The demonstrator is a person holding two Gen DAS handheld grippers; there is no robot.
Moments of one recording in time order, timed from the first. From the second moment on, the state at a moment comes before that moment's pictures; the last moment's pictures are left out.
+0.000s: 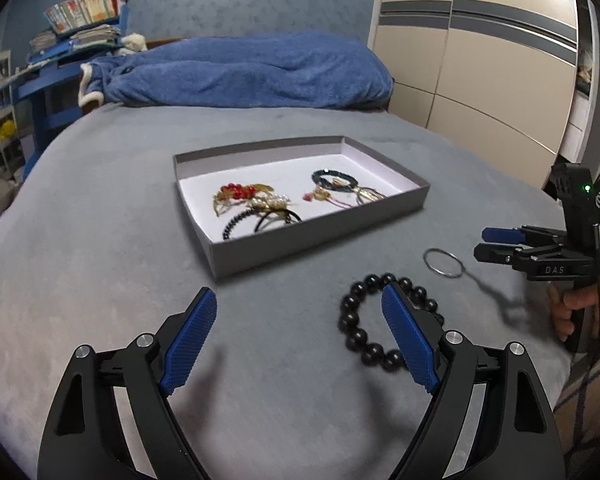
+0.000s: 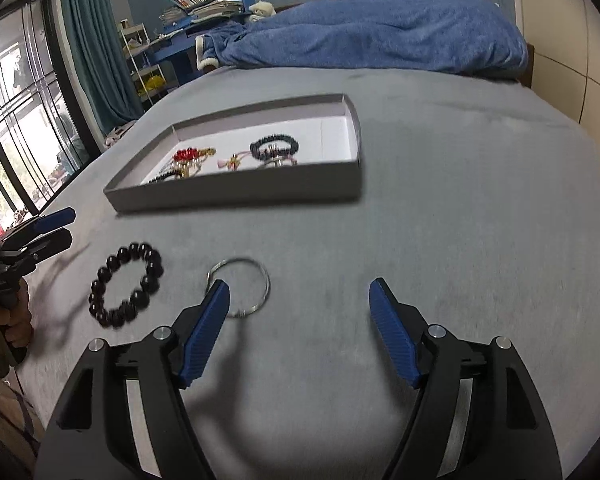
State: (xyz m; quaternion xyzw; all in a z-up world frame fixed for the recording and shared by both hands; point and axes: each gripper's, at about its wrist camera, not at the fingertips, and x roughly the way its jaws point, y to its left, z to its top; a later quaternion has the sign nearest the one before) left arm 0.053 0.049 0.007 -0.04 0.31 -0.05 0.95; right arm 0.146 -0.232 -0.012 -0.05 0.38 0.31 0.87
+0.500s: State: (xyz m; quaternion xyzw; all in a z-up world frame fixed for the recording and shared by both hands) left arm 0.059 0.032 -0.002 -0.02 0.34 -0.08 0.94; right arm 0.137 -0.222 -0.024 -0.08 0.39 0.32 0.86
